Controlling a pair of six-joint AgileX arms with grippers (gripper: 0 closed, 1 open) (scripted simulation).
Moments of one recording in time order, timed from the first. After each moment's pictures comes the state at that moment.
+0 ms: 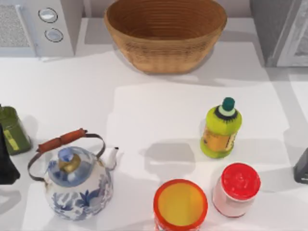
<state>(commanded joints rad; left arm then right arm) 0.00 0.00 0.00 0.00 0.00 0.00 0.10 2.08 2.76 -0.68 0.12 0.02</state>
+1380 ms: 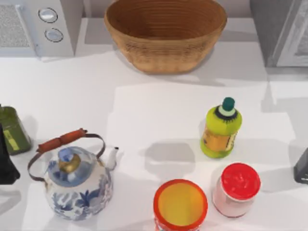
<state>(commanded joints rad) 0.00 0.00 0.00 0.00 0.00 0.00 -0.12 0.72 1.13 -0.26 0.06 -0.02</state>
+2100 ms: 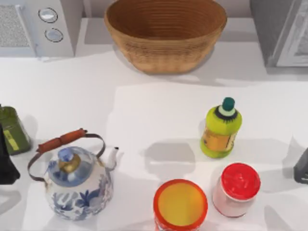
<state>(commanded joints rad) 0.00 0.00 0.00 0.00 0.00 0.00 -0.01 0.04 0.08 -0.02 0.00 -0.01</state>
